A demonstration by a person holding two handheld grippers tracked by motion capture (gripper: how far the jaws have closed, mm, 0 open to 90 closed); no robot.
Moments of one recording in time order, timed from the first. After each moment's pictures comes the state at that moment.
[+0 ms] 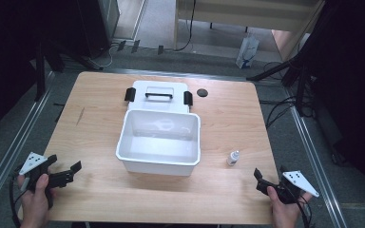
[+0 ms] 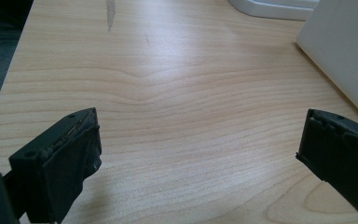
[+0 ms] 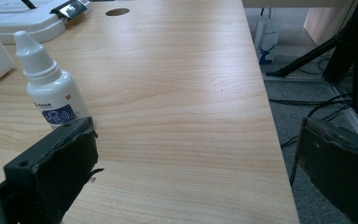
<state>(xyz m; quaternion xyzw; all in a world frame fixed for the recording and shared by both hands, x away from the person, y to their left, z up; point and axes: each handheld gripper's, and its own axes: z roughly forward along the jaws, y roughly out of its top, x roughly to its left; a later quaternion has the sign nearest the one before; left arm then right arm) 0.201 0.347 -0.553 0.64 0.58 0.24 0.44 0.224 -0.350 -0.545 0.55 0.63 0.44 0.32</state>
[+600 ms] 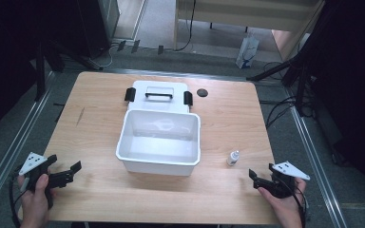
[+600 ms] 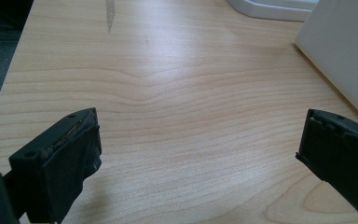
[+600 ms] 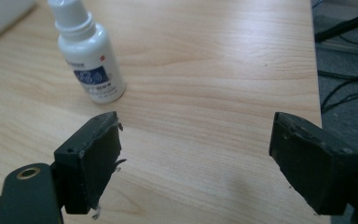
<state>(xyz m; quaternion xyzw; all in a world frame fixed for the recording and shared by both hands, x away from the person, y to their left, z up) 0.201 0.347 -0.553 0.64 0.58 0.24 0.44 0.241 -0.334 -0.526 0.52 0.74 0.36 0.25</state>
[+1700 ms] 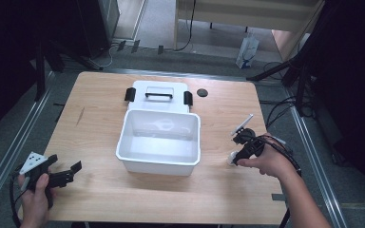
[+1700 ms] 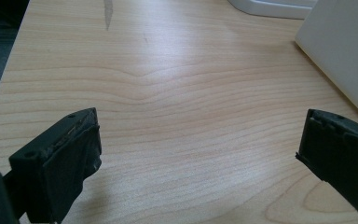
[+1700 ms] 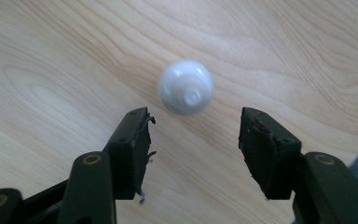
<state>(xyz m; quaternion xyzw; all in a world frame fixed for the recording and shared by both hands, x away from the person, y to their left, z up) 0.202 0.346 -0.553 0.64 0.58 0.24 0.44 0.342 -0.235 -0.451 0.43 0.90 0.04 0.05</state>
